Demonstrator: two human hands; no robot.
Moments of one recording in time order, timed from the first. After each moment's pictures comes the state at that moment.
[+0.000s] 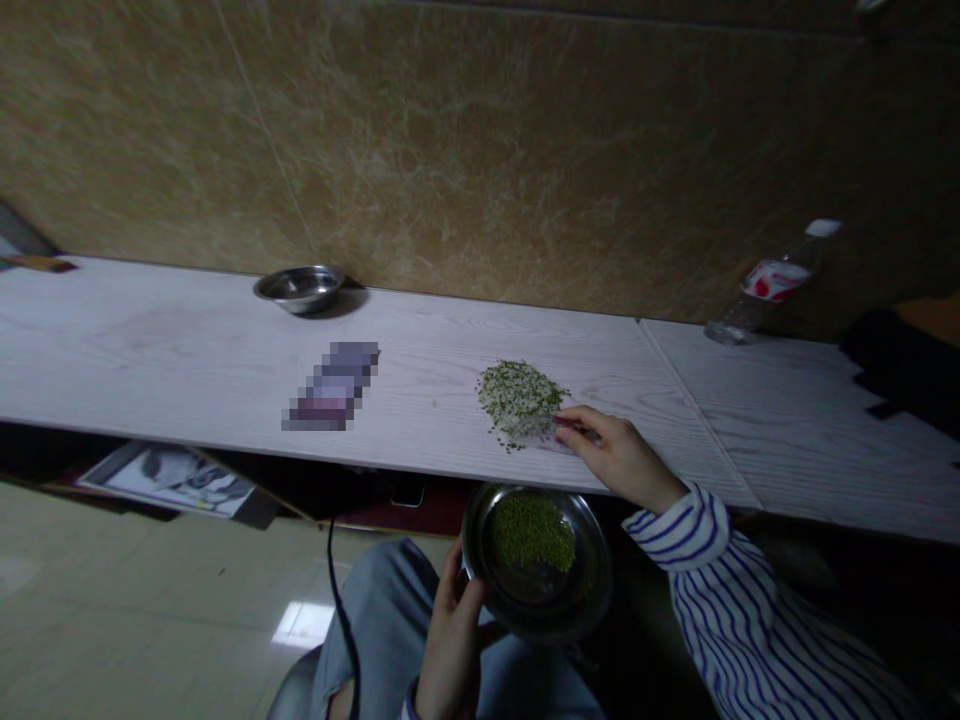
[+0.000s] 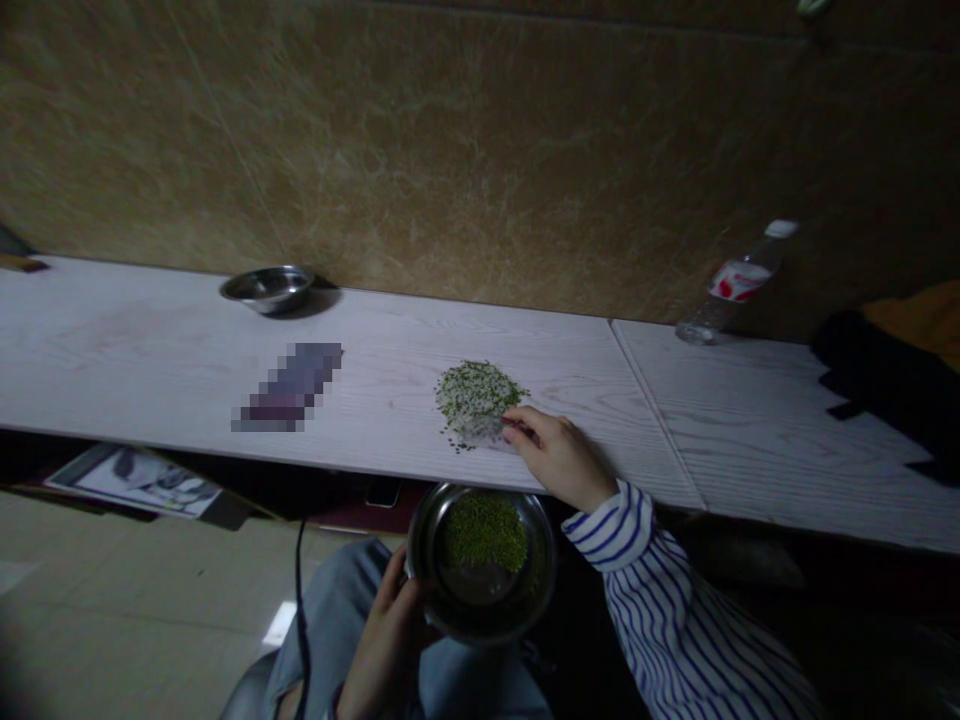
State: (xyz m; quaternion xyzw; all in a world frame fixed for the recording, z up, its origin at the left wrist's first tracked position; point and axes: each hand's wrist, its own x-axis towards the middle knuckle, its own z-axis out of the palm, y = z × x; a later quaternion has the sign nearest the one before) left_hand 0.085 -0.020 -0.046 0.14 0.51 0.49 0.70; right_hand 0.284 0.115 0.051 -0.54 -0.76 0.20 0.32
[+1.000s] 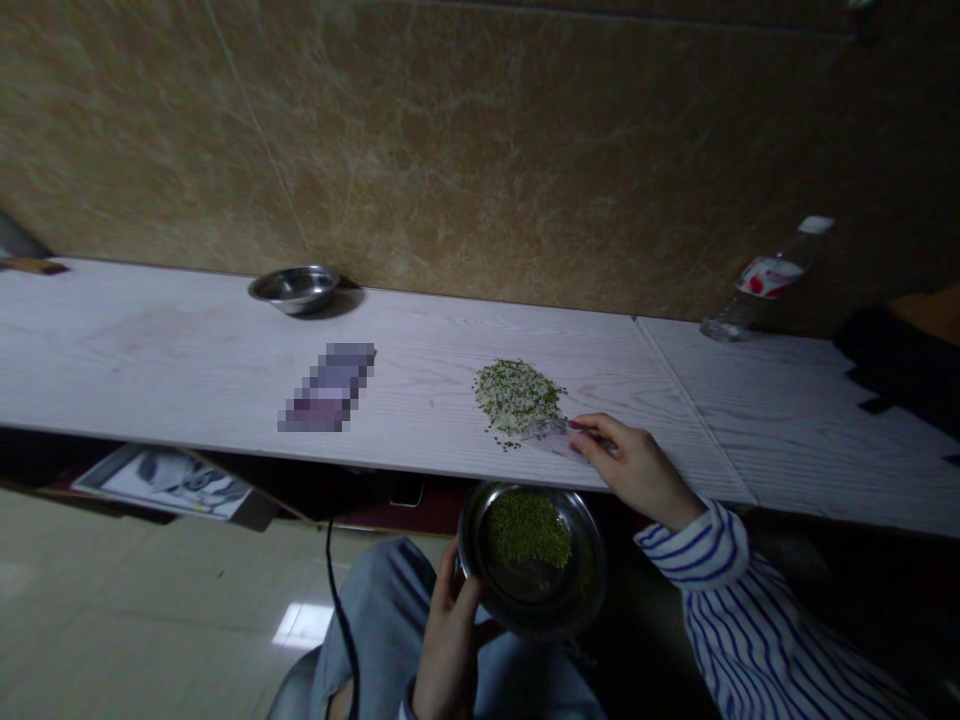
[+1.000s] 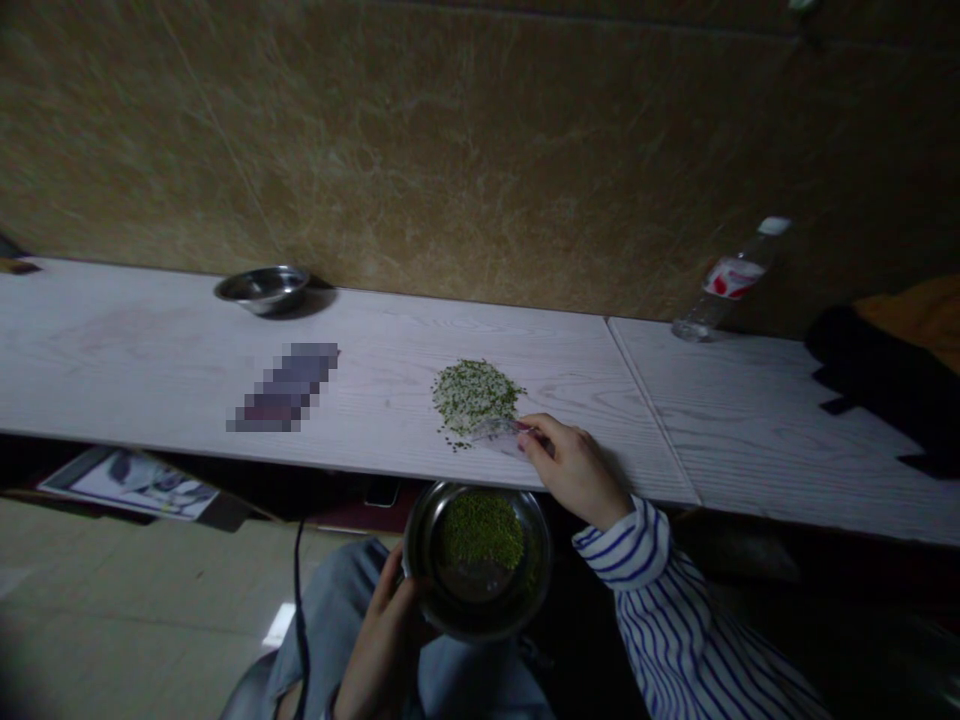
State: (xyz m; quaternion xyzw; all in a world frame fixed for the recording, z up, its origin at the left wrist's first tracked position) left_hand 0.084 -0.021 -0.048 0.13 0.51 0.49 0.69; right_hand 0.296 0.095 0.049 -0.58 -0.73 0.17 0.32
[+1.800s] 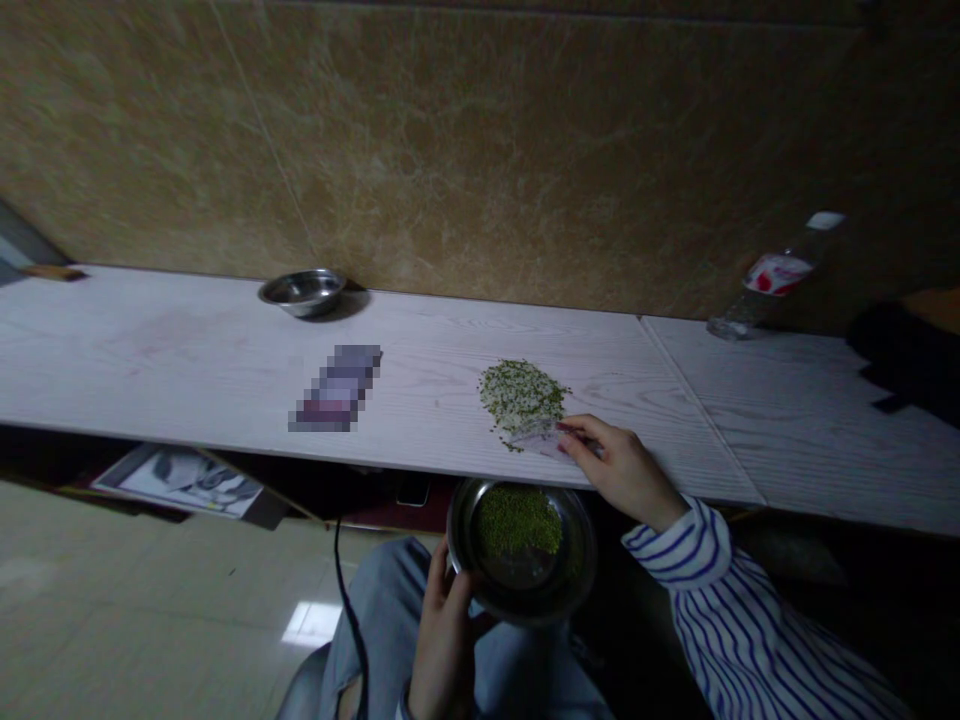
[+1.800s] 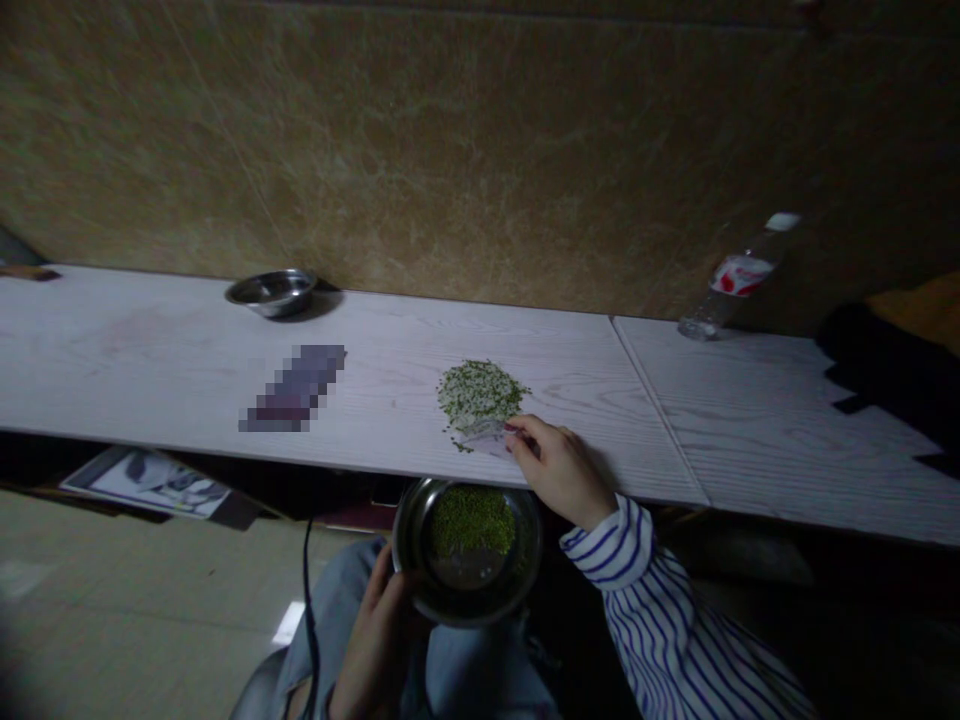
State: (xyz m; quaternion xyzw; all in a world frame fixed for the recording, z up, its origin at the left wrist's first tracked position) left_hand 0.077 -0.019 -0.036 0.13 0.52 0.53 0.66; right_hand 0.276 0.097 0.050 -0.57 -0.74 0.17 0.32
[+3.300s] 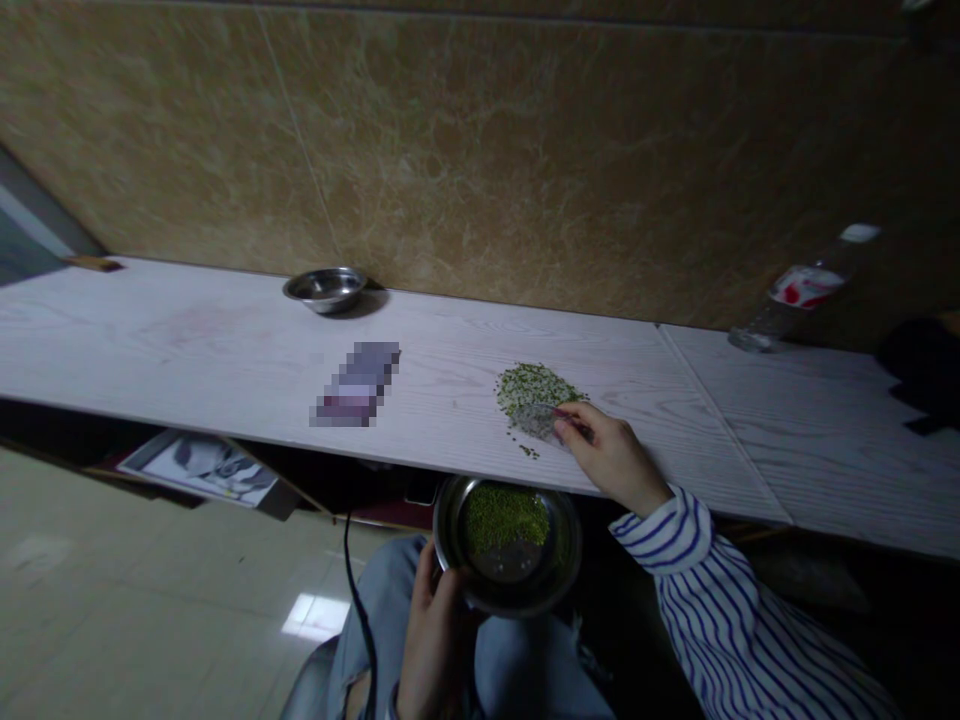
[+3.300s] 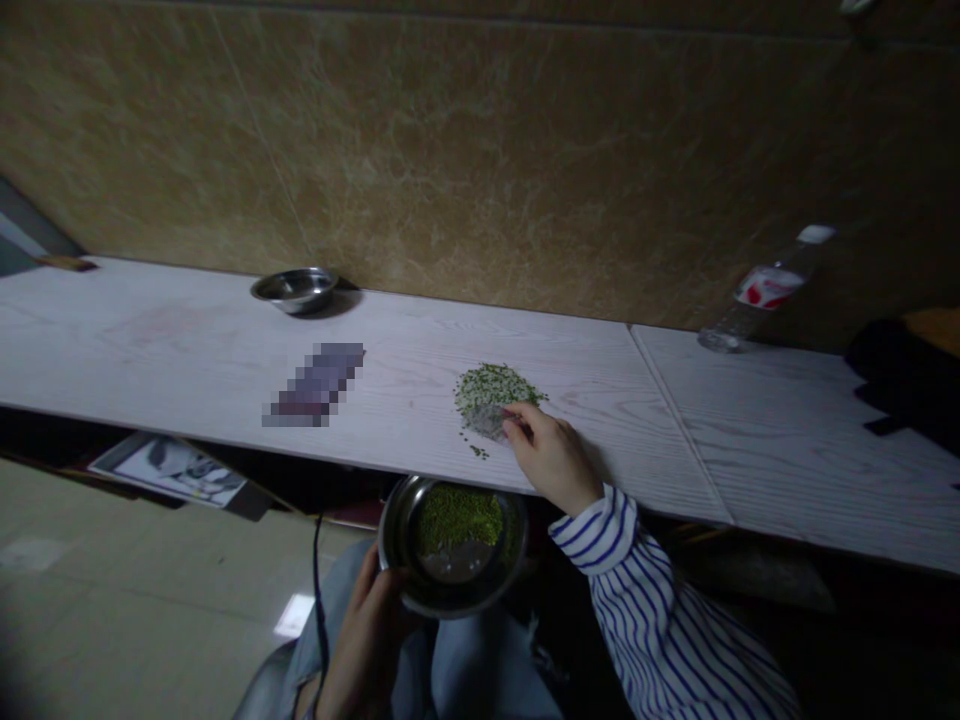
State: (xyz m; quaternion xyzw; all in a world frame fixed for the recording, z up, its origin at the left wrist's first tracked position) left_hand 0.058 -0.014 -0.021 0.10 0.54 0.55 0.62; right_hand 0.248 0.118 0.052 -0.57 -0.73 0.16 0.34
